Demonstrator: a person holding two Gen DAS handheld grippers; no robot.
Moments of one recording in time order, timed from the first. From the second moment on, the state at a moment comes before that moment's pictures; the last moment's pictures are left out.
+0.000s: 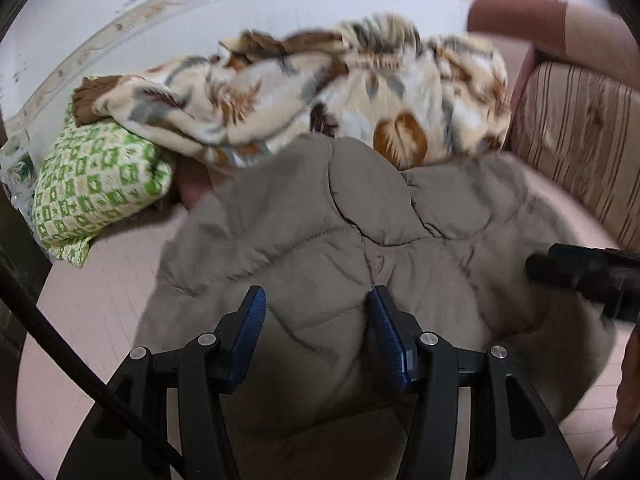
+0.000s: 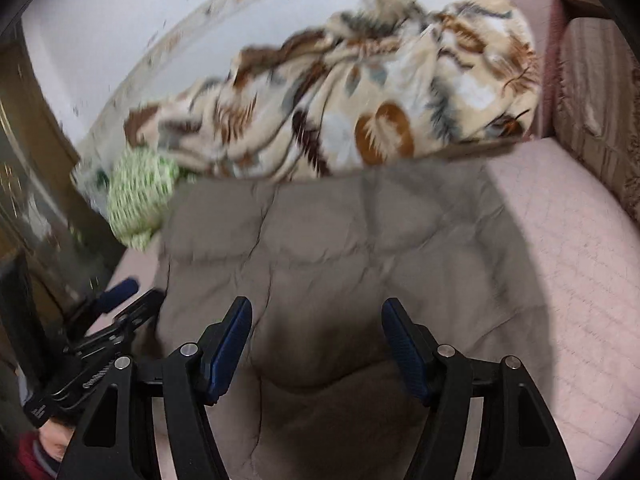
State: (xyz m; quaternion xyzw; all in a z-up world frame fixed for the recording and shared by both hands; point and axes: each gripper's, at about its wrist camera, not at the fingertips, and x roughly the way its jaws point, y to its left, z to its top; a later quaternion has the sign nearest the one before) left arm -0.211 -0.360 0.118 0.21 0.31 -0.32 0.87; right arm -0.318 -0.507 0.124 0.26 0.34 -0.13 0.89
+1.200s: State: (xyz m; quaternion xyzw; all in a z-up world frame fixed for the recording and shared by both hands) left arm -0.225 -0.229 0.071 0.14 0.34 -0.26 0.89; right arm -0.363 -0.464 0.088 0.18 0.36 -0.19 0.89
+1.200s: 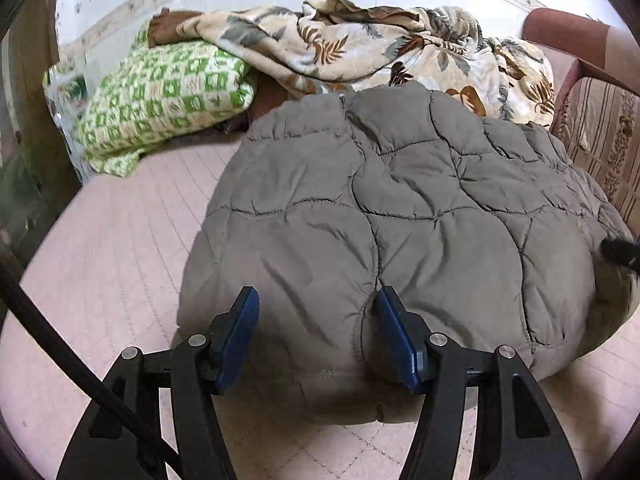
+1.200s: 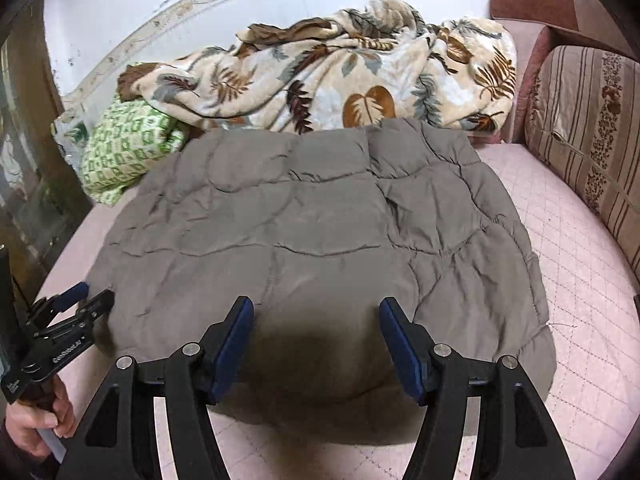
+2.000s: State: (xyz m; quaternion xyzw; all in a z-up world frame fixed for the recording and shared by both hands) left arm -0.218 -0.228 0.079 0.15 0.32 -0.21 0.91; right arm -0.349 -0.458 0.098 0.17 0.33 -0.21 0.90
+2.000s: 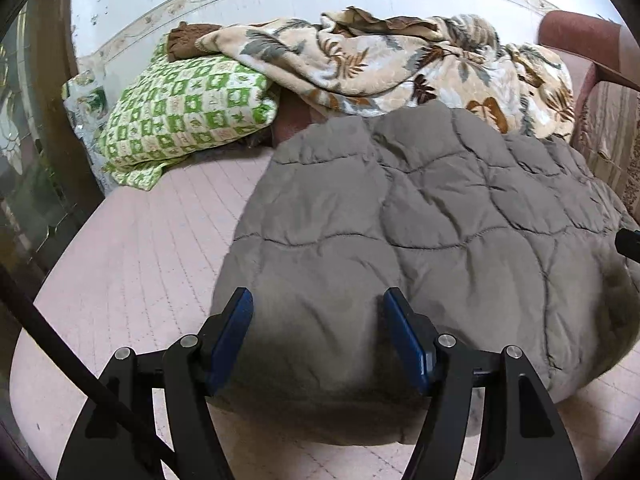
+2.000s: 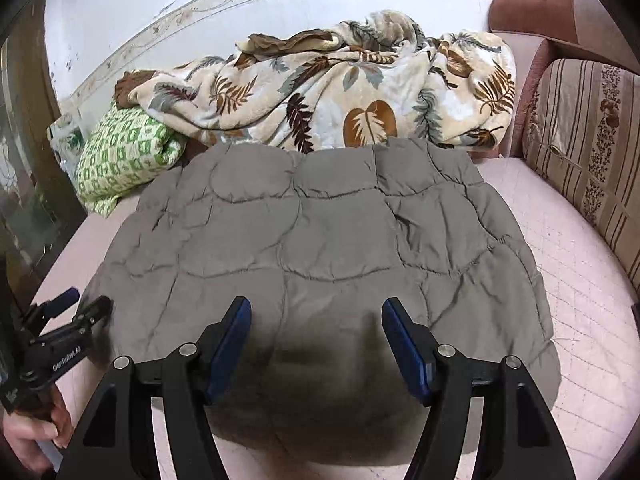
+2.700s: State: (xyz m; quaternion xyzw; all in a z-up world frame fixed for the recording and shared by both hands) left arm -0.204 -0.227 0.066 0.15 0.35 -0.20 0.90; right arm -0.296 -0.451 0.060 0.17 0.38 -0.20 0.89
